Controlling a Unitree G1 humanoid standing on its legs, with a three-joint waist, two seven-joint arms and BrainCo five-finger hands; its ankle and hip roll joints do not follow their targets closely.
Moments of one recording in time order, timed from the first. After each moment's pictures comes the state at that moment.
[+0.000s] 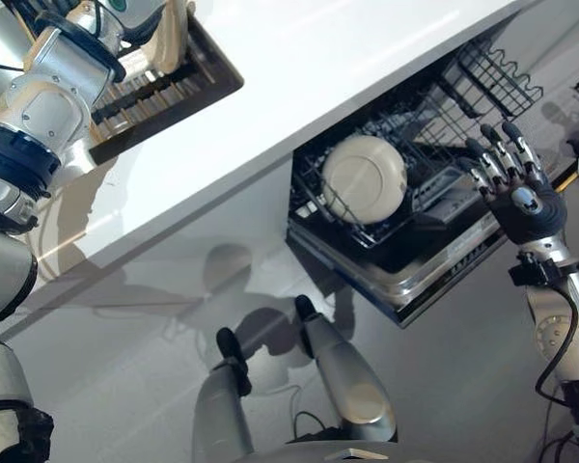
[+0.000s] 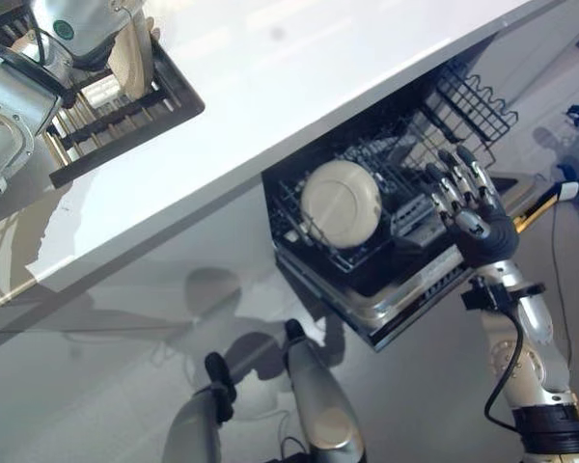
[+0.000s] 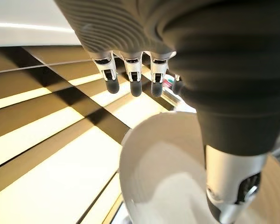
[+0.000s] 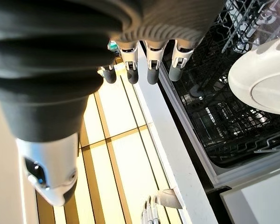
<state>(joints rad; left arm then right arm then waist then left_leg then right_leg) -1.51 1.02 -1.08 0.70 1.16 0.13 0.36 -0.07 -0.73 -0.11 -0.09 1.12 -0.19 0.34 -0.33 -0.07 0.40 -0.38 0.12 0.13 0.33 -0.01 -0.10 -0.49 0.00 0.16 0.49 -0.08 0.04</state>
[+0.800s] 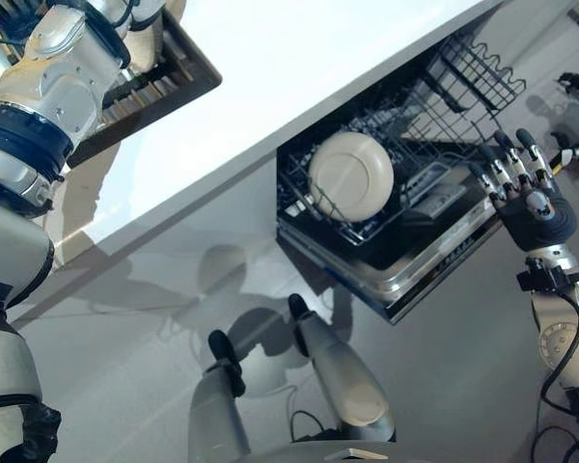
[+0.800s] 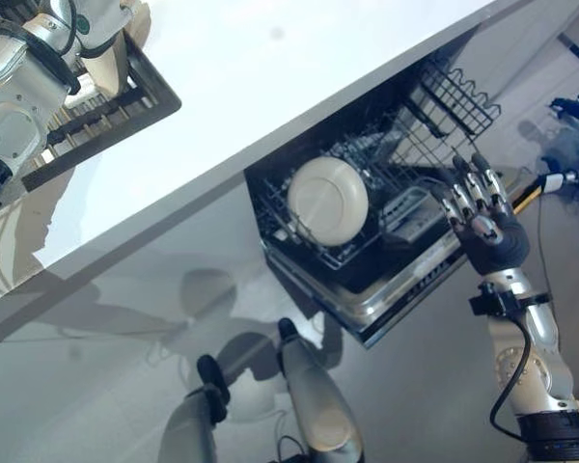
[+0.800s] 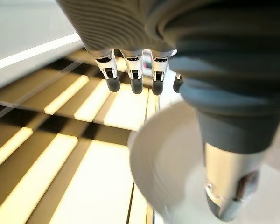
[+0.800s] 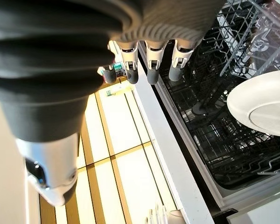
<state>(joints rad) -1.57 0.94 -1.13 0.90 1.59 0.18 0.20 -0.03 -0.73 -0.10 -0.07 1.17 -0.26 0.35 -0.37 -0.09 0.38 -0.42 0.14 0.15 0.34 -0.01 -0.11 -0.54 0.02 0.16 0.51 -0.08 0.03</state>
